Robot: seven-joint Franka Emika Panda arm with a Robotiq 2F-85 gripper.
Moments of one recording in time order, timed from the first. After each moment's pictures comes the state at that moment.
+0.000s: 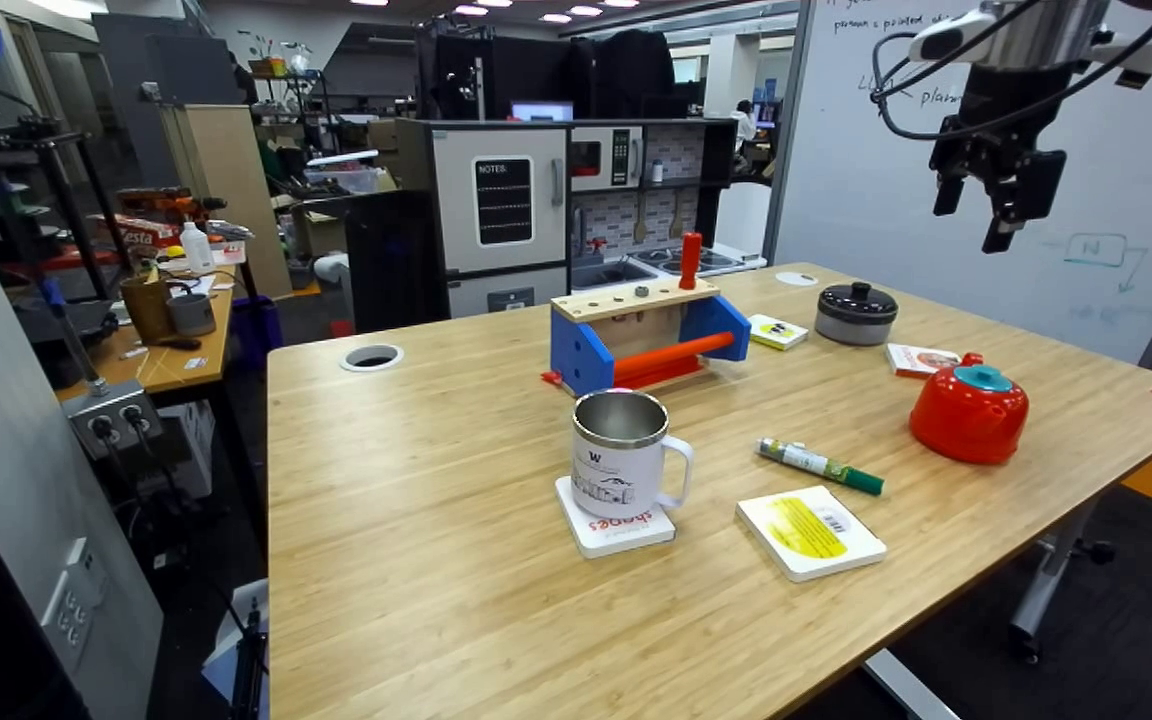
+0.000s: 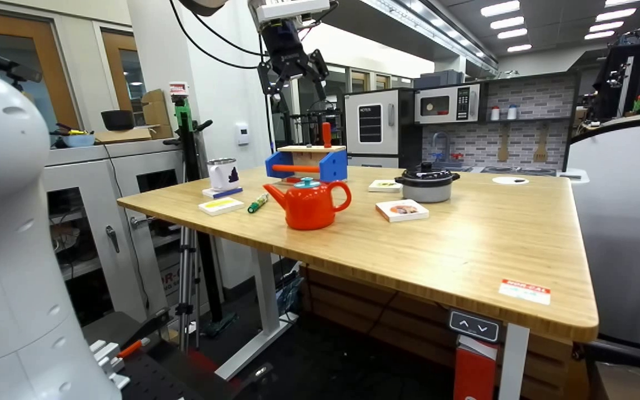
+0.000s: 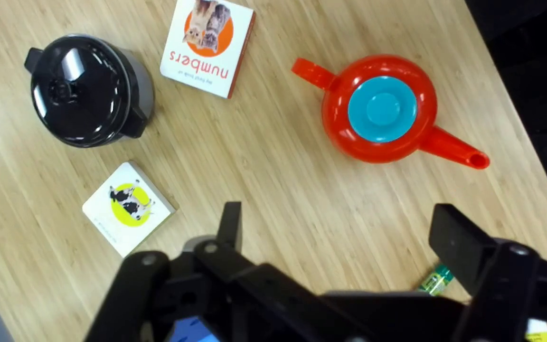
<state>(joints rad) 0.12 -0.19 -0.02 -2.10 -0.31 1.99 -0.85</state>
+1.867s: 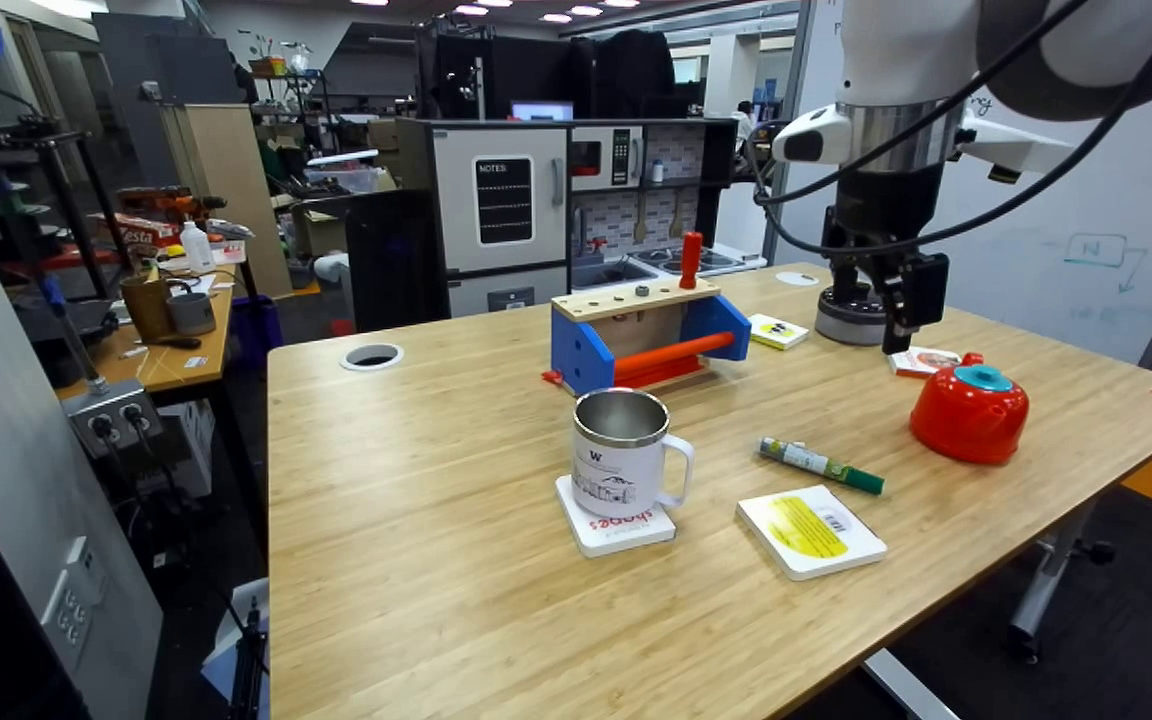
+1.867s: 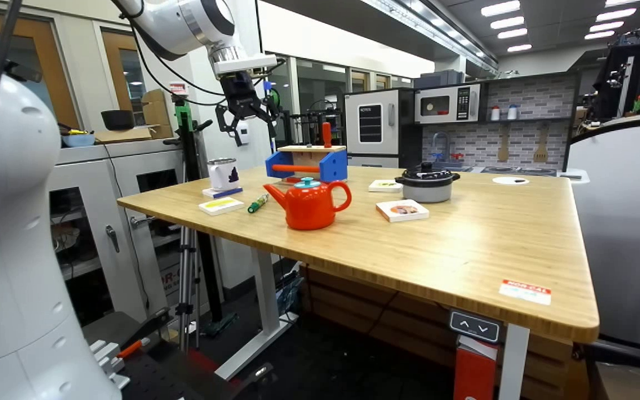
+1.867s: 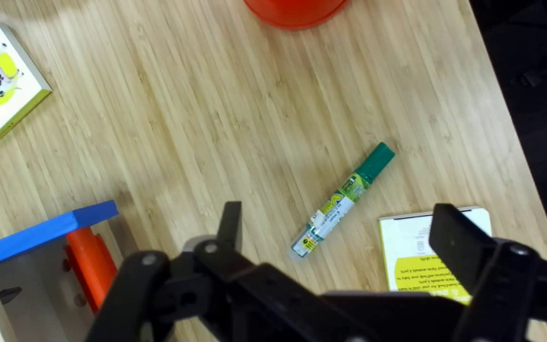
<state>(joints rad) 0.20 0.00 0.19 -2.05 -0.31 1.97 -0.64</state>
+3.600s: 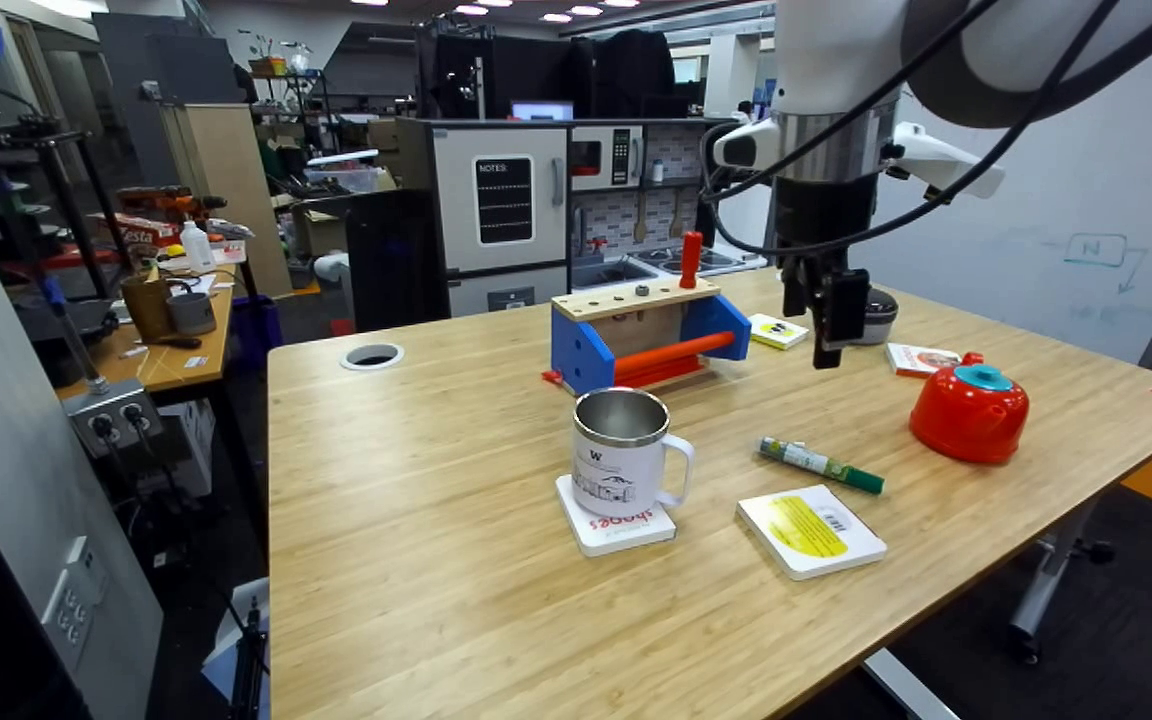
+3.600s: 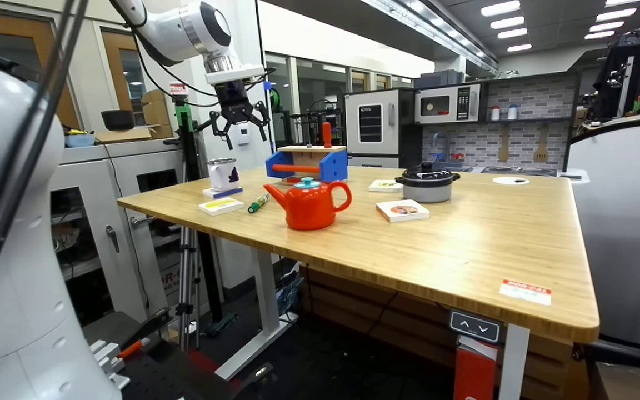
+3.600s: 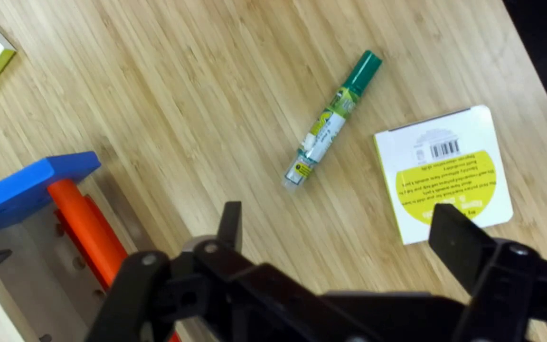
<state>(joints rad) 0.23 0.12 0.23 -1.92 -0.28 1.97 -0.45</state>
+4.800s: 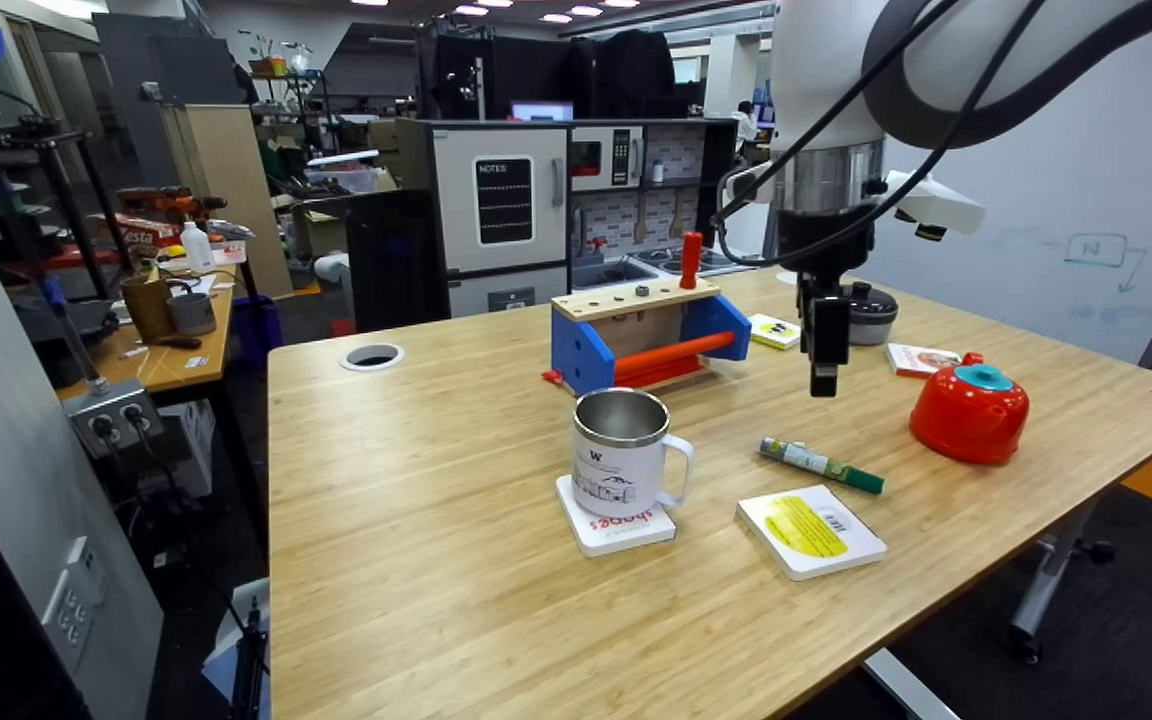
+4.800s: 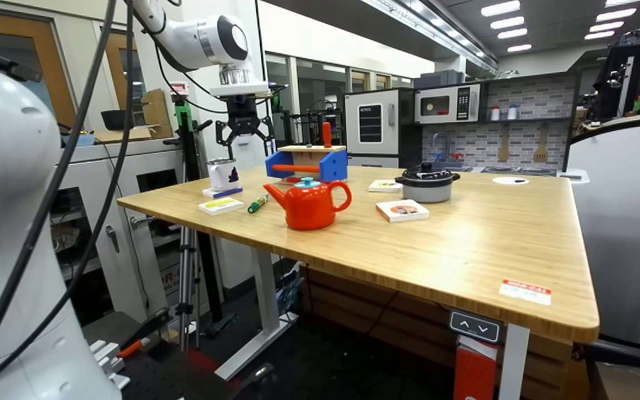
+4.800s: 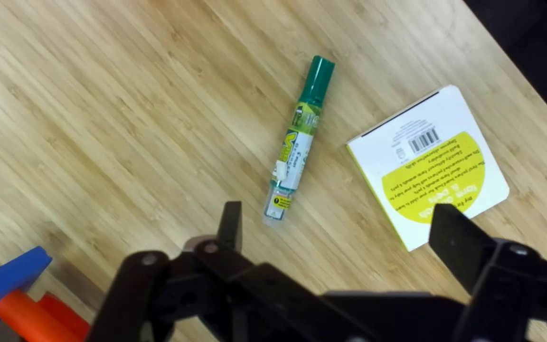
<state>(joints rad) 0.20 0.17 0.20 -1.92 -0.14 1.96 -0.34</state>
